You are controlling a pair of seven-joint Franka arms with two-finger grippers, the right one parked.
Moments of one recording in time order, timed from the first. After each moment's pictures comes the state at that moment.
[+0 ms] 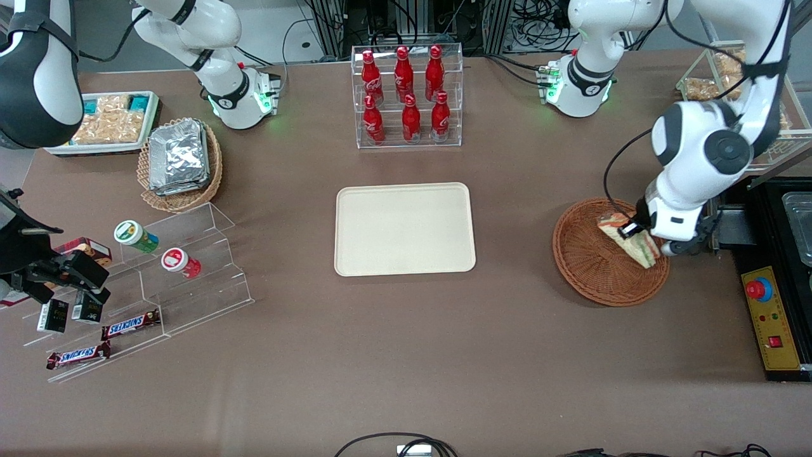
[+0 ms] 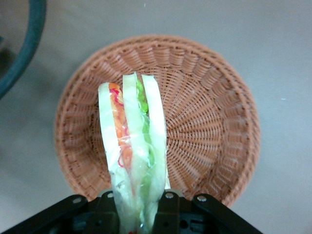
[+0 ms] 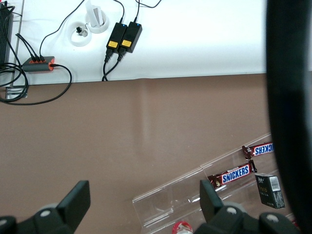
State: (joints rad) arm 0.02 -0.01 -0.06 -2.27 0.06 2.24 -0.60
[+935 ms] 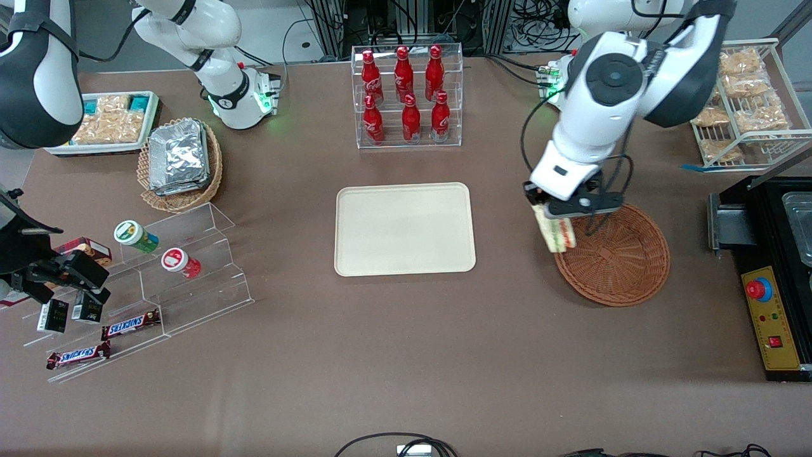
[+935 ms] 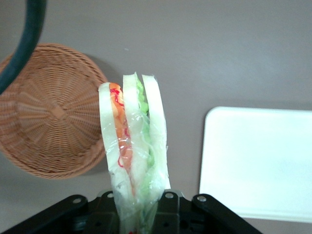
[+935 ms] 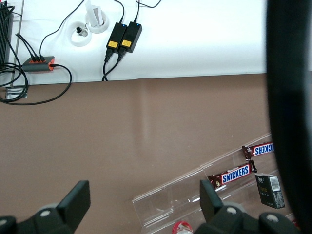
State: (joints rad) arm -0.01 0.00 -0.50 -1.98 0.06 1.97 -0.58
